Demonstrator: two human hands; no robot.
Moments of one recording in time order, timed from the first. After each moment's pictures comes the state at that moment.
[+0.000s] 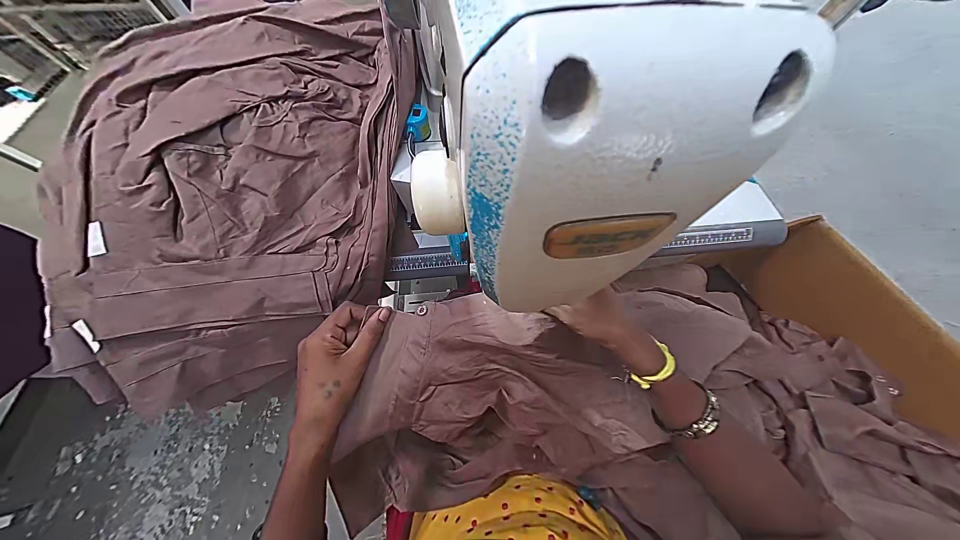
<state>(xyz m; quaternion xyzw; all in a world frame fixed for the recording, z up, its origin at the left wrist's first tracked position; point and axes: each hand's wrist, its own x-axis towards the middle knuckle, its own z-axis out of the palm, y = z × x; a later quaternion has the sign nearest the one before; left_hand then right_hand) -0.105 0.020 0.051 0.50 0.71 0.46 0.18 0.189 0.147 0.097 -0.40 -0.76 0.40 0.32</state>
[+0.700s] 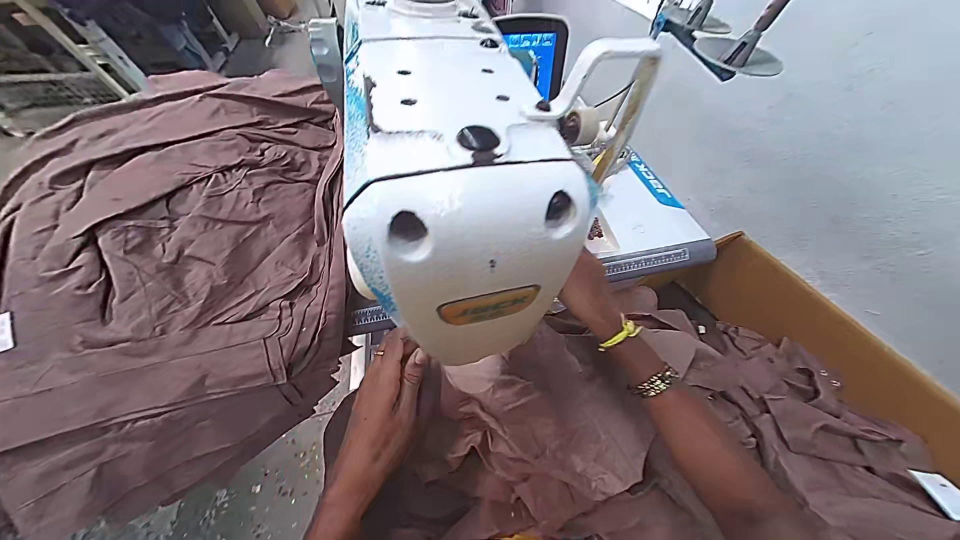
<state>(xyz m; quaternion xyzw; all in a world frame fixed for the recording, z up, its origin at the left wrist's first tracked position) -0.028 0.055 0.063 0.66 0.62 0.40 0.14 0.238 0.226 0.070 -0.50 -0.82 -0.01 0.26</state>
